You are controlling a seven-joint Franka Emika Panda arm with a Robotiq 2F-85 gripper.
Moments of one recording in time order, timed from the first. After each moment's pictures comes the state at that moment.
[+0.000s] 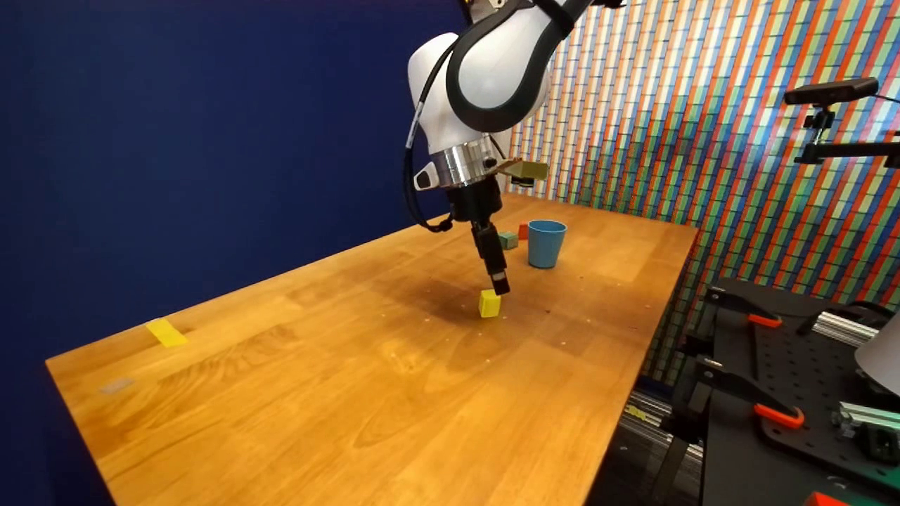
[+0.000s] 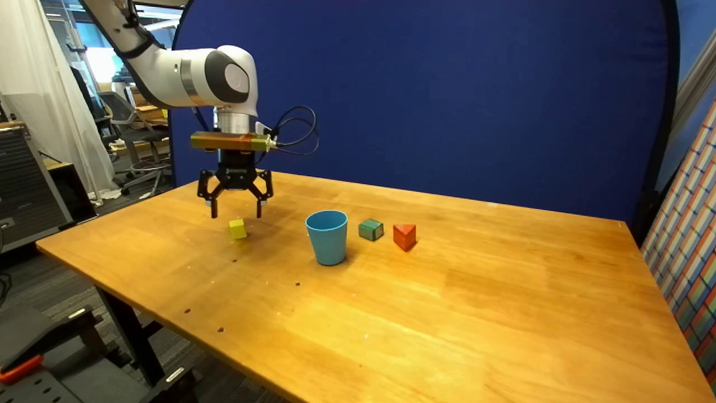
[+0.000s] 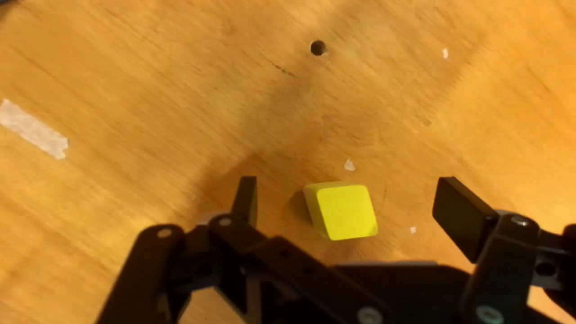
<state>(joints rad) 0.12 0.54 0.15 -1.98 -0.11 2.17 -0.37</state>
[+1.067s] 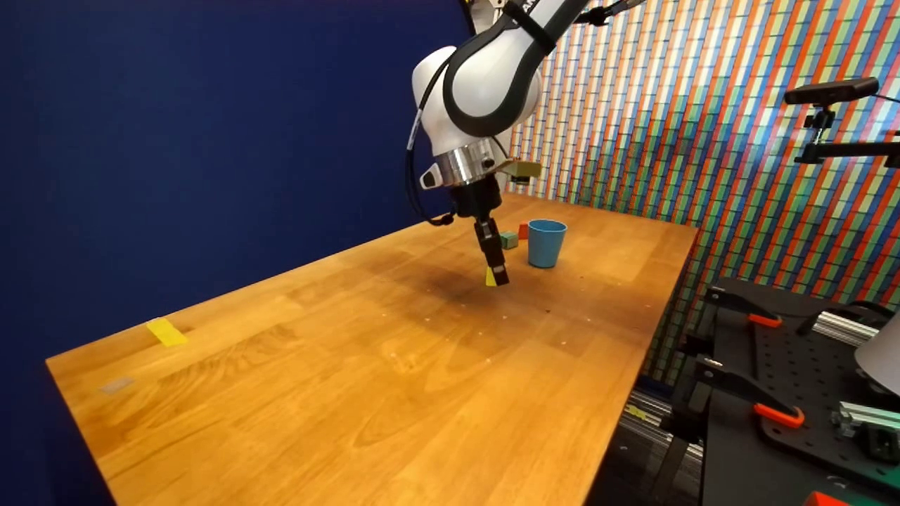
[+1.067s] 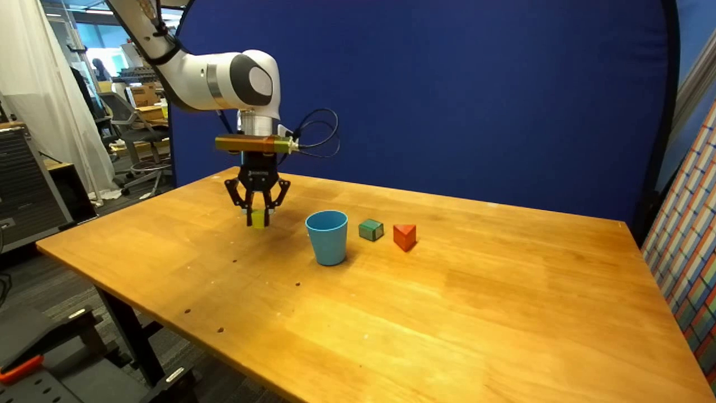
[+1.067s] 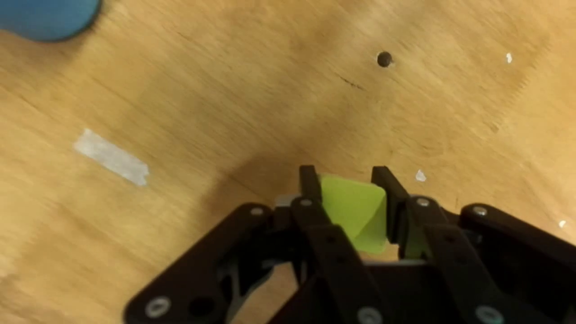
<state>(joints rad) 0.07 0.58 0.12 -1.91 -0.14 2.13 -0.38</state>
